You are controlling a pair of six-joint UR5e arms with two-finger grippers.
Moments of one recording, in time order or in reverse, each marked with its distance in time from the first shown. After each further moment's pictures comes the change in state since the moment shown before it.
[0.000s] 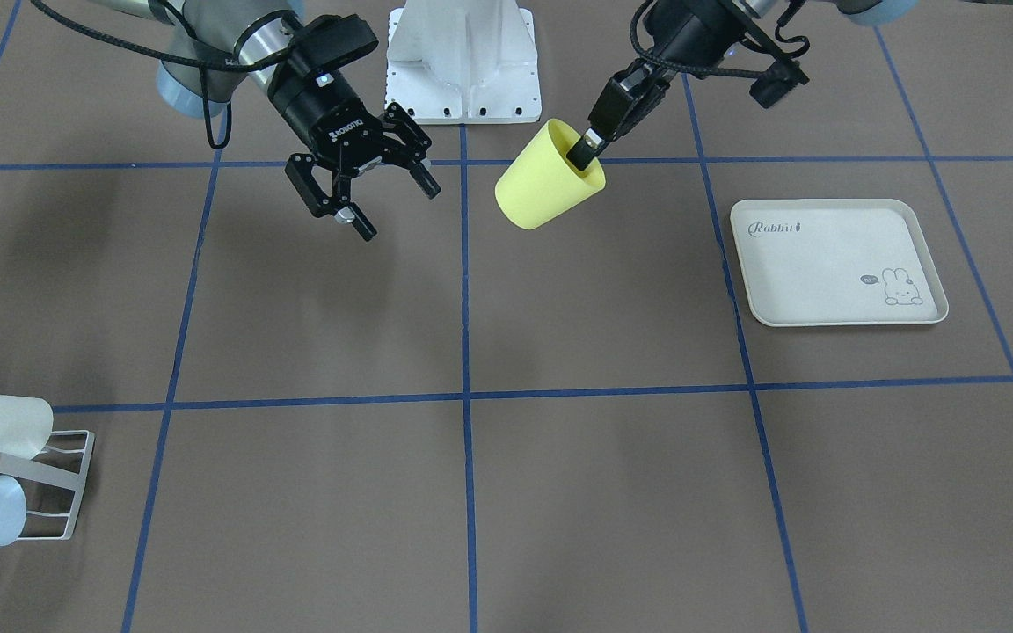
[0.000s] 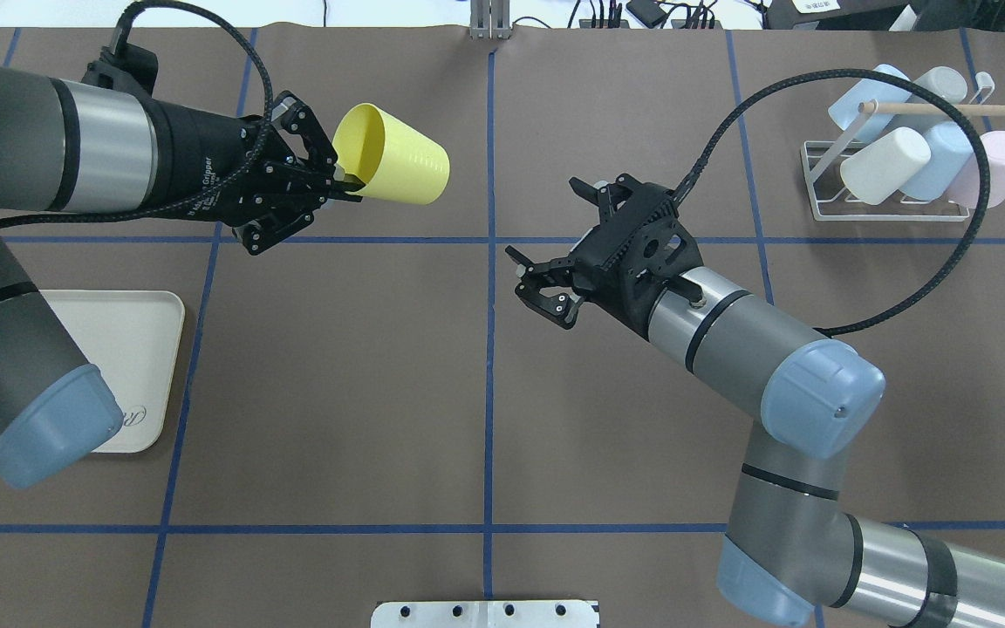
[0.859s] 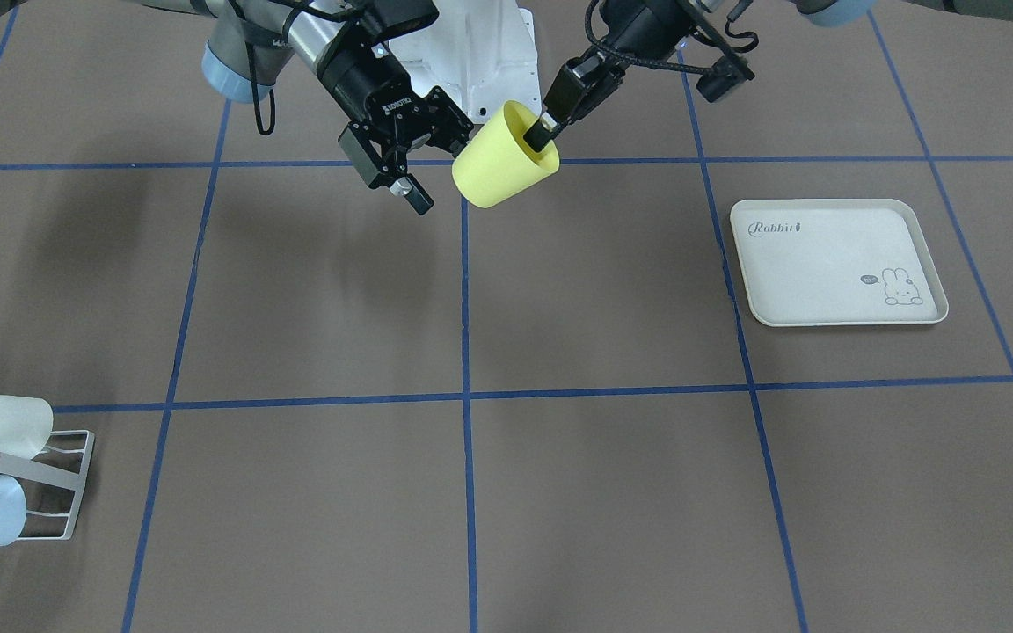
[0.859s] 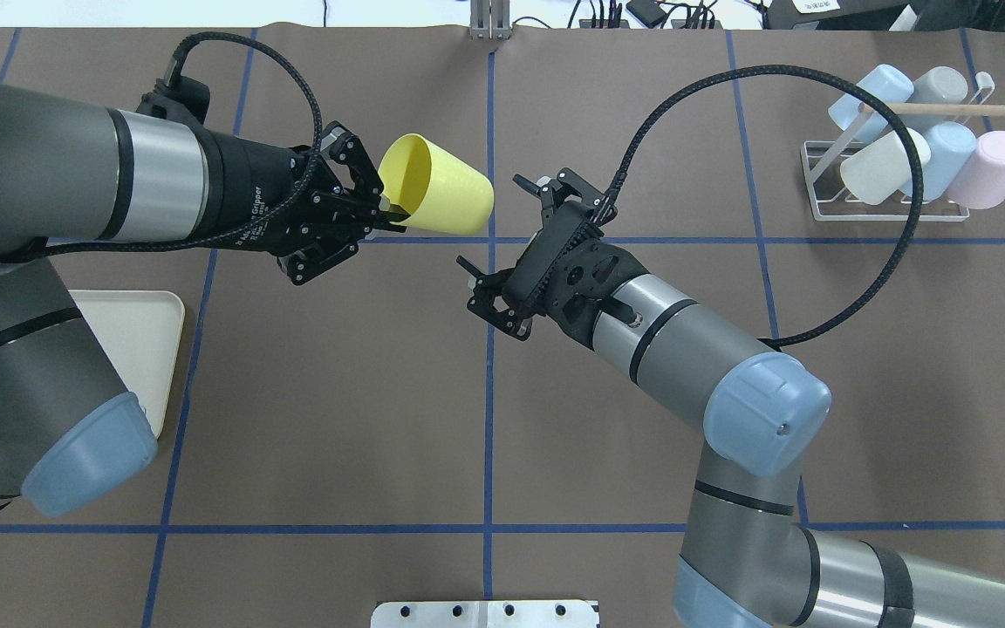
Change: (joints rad) left arm 0.054 -0.039 0.003 0.000 0.004 -0.030; right arm -0.033 0.073 -0.008 -0.046 -0.031 -0.185
